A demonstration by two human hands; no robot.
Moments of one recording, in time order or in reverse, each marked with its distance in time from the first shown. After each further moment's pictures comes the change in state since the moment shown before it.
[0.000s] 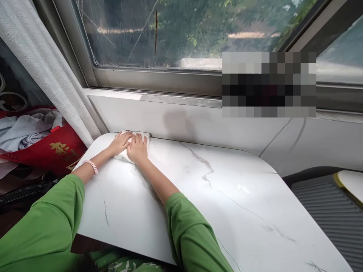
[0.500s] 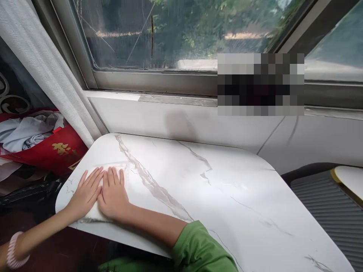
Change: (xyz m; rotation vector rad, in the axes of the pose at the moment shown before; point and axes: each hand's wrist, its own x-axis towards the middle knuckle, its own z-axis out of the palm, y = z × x) left_hand -0.212 0.065 -0.035 0.132 0.110 -0.066; right_hand -0.145 -0.102 -0.043 0.301 -0.136 -0.282
